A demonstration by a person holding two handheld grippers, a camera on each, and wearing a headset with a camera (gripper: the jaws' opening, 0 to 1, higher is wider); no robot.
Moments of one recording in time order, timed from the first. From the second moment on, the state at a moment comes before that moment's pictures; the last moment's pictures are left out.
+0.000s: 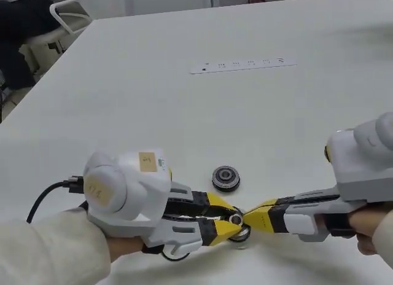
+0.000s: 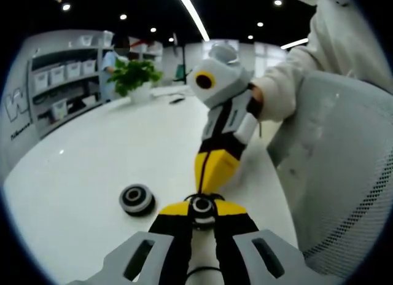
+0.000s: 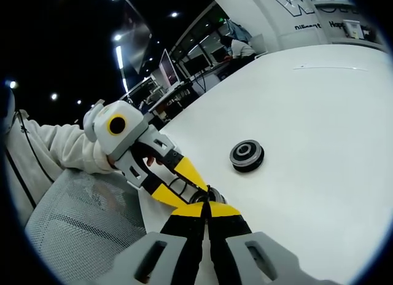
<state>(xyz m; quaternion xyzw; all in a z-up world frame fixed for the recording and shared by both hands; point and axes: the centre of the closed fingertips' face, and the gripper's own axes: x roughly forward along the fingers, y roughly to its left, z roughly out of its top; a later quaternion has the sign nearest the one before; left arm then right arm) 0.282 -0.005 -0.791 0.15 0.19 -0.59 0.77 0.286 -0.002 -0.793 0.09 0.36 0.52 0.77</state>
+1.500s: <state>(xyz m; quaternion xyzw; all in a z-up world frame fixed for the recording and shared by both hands) 0.267 -0.002 -0.767 0.15 0.21 -0.60 0.76 0.289 -0.008 -0.782 0.09 0.35 0.52 0.78</state>
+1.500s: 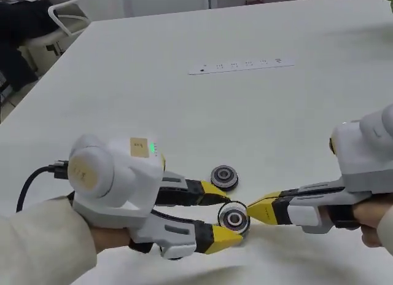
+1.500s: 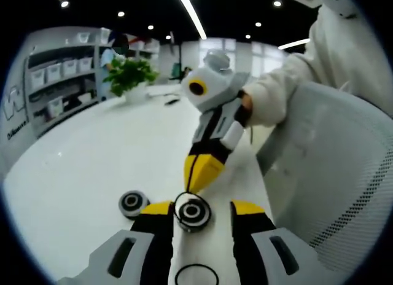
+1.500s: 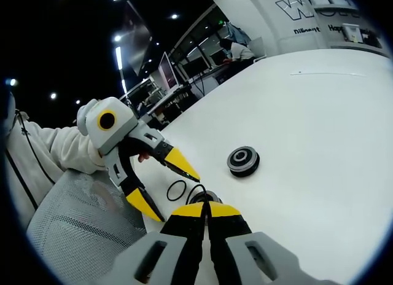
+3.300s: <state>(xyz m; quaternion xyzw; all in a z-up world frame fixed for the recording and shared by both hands) 0.250 0.131 -0.685 0.14 0.19 -0.50 0.83 0.280 -0.010 -0.753 0.08 0.34 0.53 0.77</state>
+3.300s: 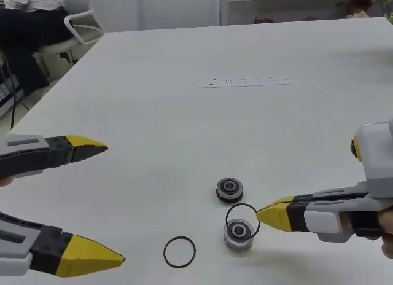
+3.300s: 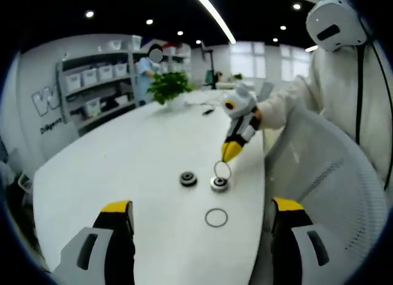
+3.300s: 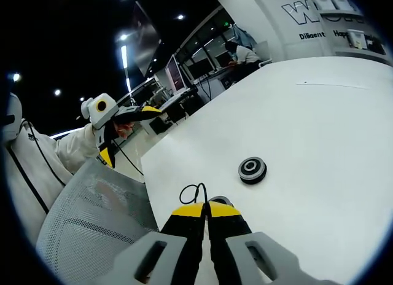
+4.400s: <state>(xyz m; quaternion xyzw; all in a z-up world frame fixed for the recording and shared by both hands) 0.215 0.148 -0.726 0.08 0.23 -0.47 0.85 0.266 0.027 -0.743 0.05 0.34 0.58 0.74</state>
